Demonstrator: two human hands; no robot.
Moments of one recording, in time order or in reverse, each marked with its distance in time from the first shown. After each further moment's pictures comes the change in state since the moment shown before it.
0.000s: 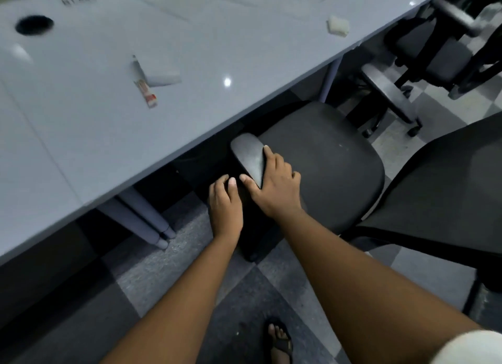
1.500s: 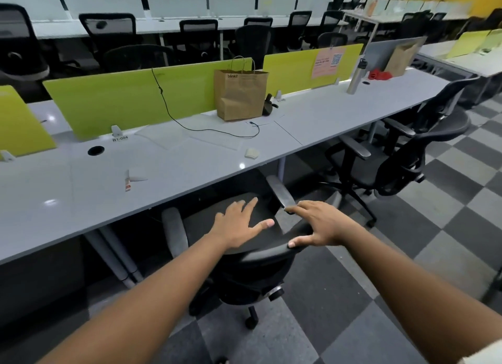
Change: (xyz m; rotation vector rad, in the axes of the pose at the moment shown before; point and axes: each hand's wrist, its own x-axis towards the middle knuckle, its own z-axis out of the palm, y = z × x) left_hand -0.243 0.417 0.144 0.874 -0.388 0.326; right_hand -0.019 0.371 -0.483 -0.328 -0.268 -0.744
